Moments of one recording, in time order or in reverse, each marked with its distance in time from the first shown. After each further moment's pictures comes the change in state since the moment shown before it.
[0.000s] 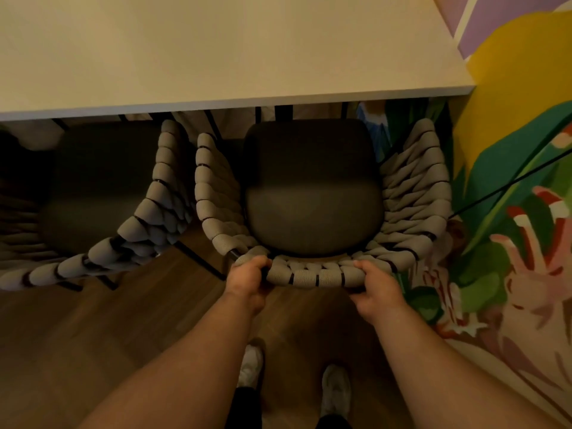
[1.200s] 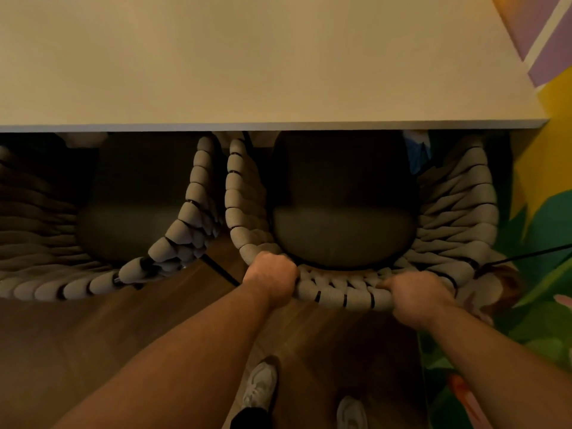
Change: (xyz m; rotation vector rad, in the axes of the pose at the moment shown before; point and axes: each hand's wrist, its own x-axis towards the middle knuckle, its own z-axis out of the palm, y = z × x) left_hand 0.030 0.083 0.026 2.390 -0.211 0.873; right_hand 0.000 -0.086 0.051 -2.398 -0.206 -0.801
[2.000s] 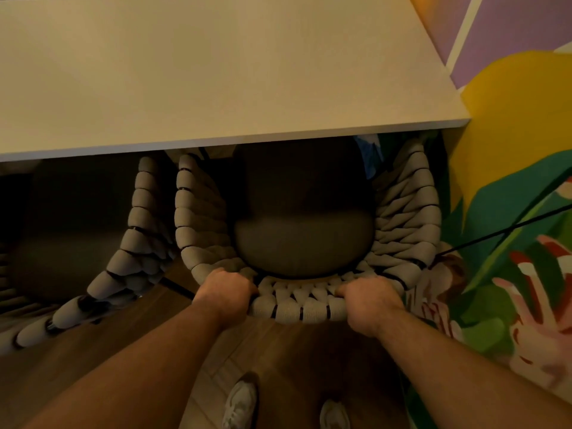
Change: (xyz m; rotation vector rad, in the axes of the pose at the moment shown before) left_hand 0.008 -0.009 0.002 0.023 -0.003 0.072; right_hand 0.004 -0.001 0.010 -0.020 -0.028 0.020
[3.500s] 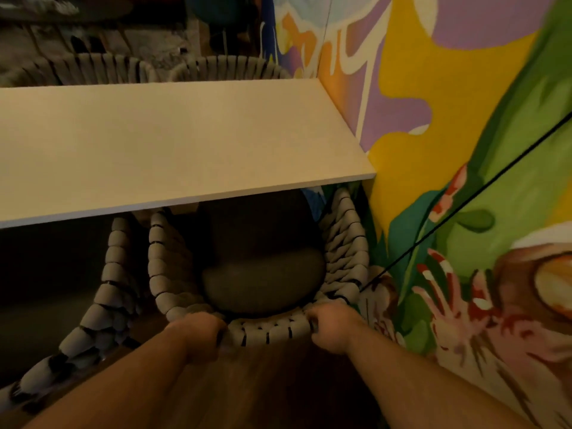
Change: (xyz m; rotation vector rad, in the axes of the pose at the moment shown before) left_hand -0.038 0.007 -0.058 -0.150 -0.324 0.003; right_hand -0.063 0.015 -0.014 0.396 0.019 0.069
